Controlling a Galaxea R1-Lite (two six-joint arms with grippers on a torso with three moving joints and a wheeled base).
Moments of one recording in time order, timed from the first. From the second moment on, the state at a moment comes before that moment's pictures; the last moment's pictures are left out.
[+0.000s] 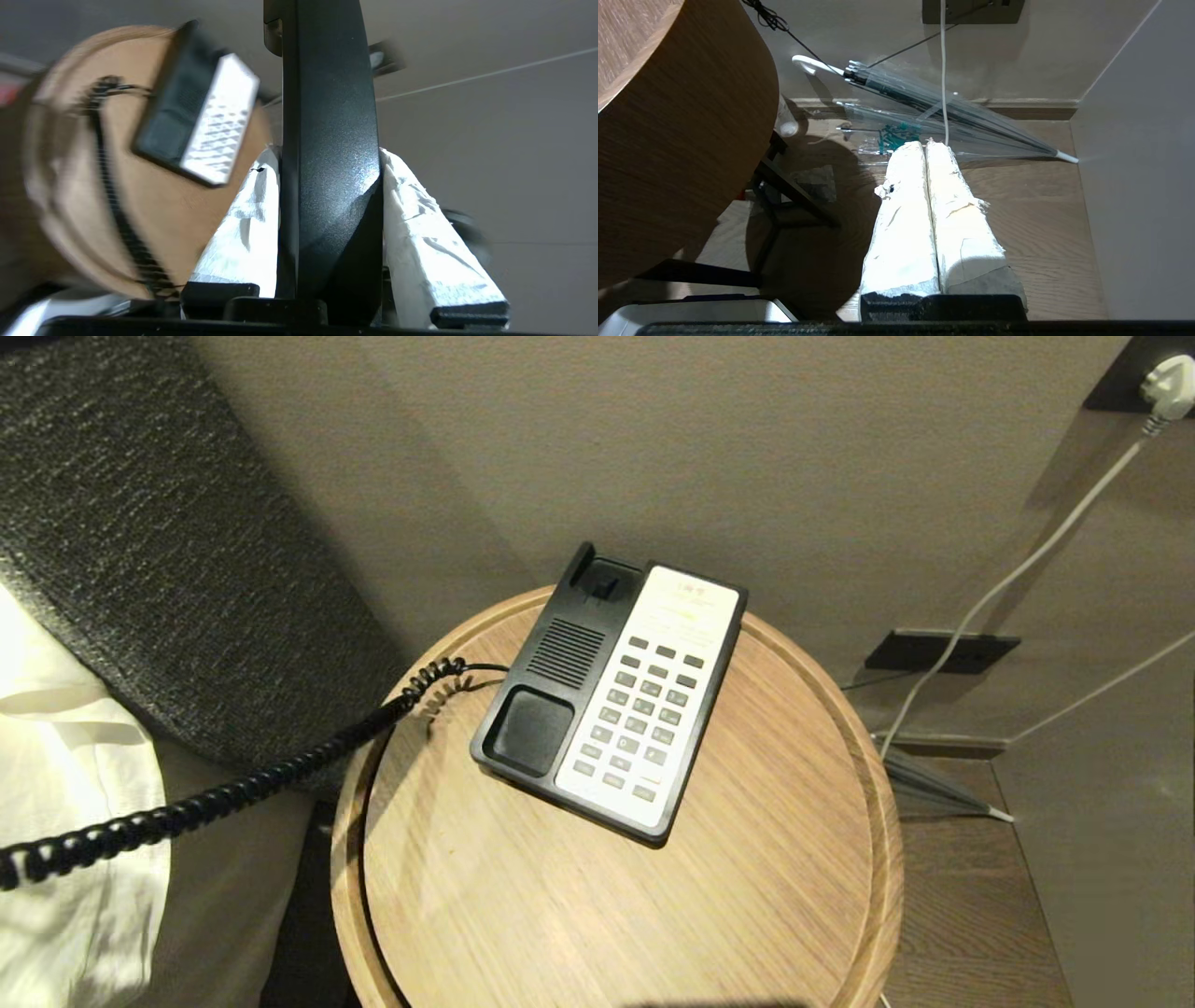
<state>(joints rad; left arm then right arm) -0.83 0.77 -1.43 0.55 0.05 -0.77 -0.01 0.01 0.00 -0.05 0.00 0.03</state>
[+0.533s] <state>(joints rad) -0.83 0.61 -1.36 0.43 0.01 -0.85 -0.01 0.01 0.00 -0.05 0.00 0.03</state>
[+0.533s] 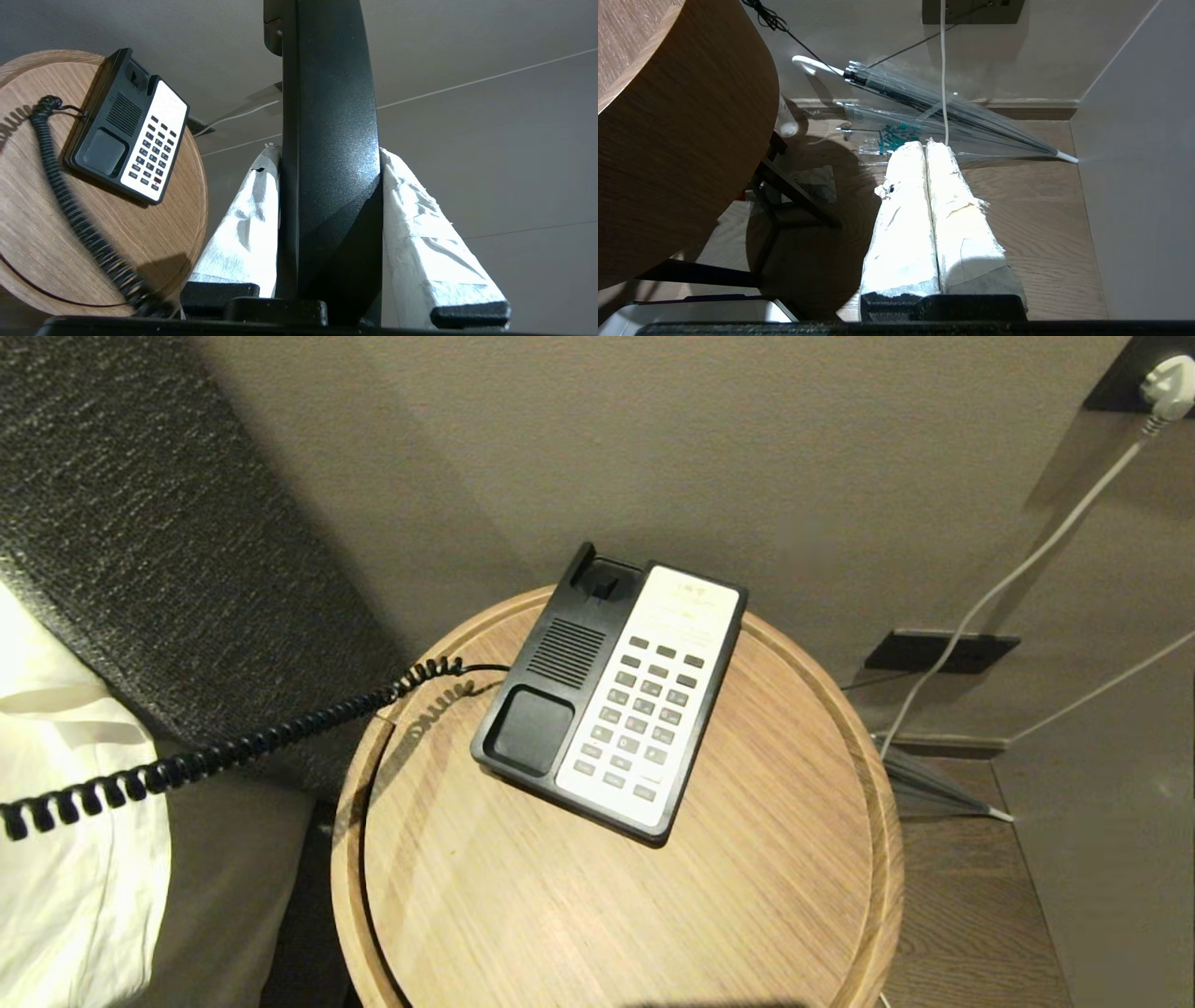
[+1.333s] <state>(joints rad) -0.79 0.59 -1.36 0.43 0.01 -0.85 -0.01 0.02 -0.47 0.28 0.21 0.04</state>
